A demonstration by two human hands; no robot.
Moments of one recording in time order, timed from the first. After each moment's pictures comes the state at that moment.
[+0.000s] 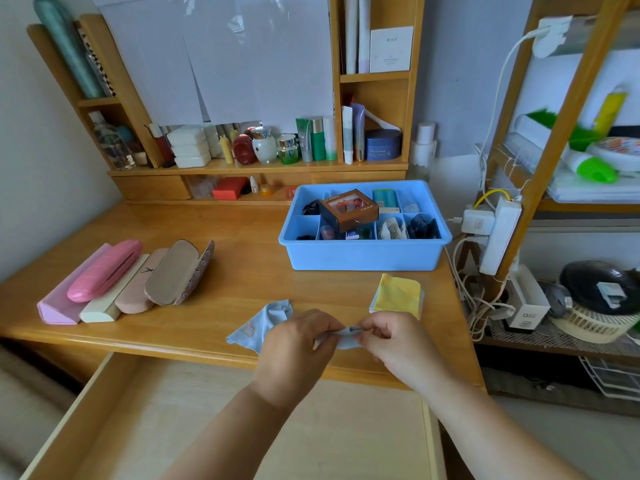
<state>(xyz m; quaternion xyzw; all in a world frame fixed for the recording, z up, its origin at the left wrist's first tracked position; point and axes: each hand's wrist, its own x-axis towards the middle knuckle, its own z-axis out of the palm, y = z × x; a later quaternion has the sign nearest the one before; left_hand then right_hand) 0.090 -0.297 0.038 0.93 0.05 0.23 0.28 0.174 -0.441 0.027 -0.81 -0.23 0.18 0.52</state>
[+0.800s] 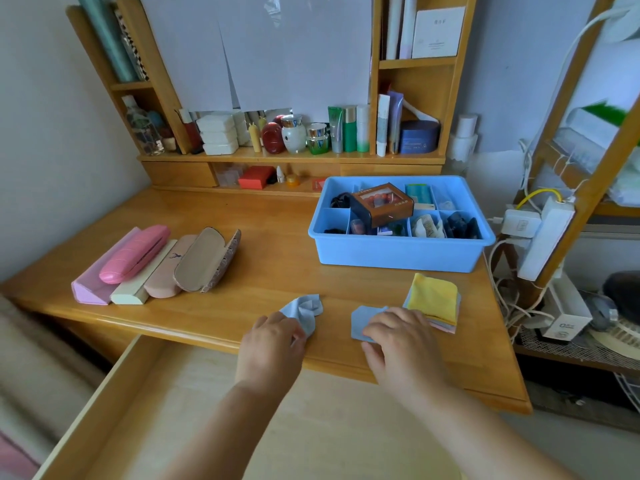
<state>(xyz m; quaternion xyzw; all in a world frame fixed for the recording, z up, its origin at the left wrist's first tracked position) 0.071 -0.231 0.003 0.95 0.24 0.16 0.15 0.167 -0.407 0.002 -0.87 -0.42 -0.12 0.22</state>
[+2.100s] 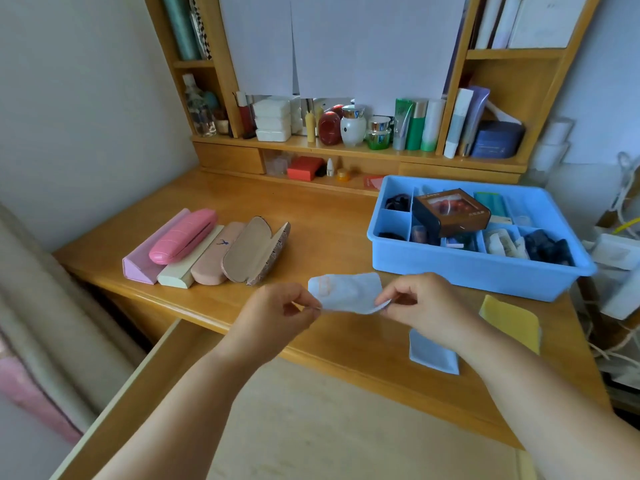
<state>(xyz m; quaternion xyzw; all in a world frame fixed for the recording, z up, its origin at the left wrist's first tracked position) 0.054 -0.156 0.050 0.86 0.24 0.16 0.42 0.215 -0.332 0.052 -0.82 -0.38 0.17 0.38</state>
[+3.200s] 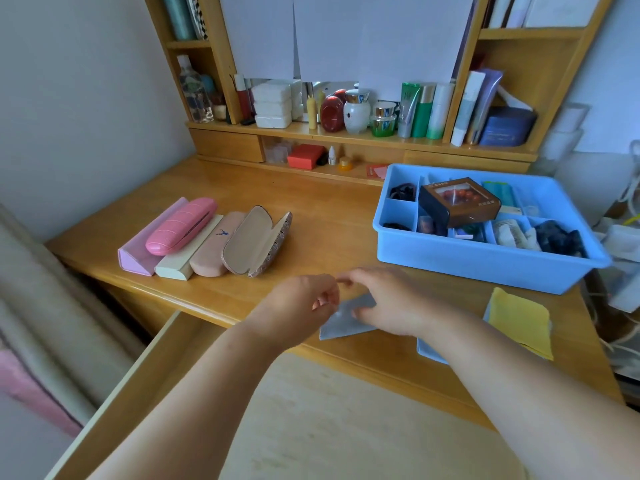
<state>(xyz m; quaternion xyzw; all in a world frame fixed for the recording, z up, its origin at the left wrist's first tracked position) 0.081 -0.148 0.041 0.95 0.12 0.07 0.26 0.206 -0.284 0.045 -0.82 -0.51 0.16 0.20</state>
